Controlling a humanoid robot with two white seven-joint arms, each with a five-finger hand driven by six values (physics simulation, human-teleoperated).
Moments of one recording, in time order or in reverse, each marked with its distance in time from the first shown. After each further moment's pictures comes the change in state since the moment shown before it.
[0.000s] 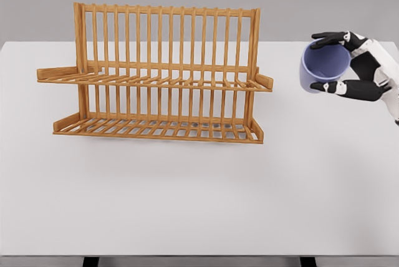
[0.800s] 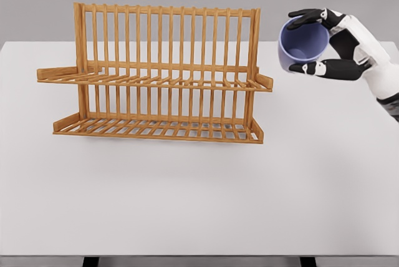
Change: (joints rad) left arm 0.000 0.000 0.000 0.000 0.000 0.000 0.000; right arm -0.130 0.042 0.078 -0.004 0.043 0.013 0.000
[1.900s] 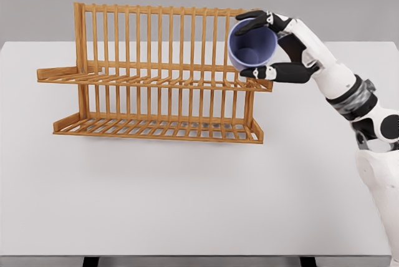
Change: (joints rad) left arm 0.000 0.000 0.000 0.000 0.000 0.000 0.000; right arm -0.061 0.156 0.120 0.007 0.069 -0.069 0.000
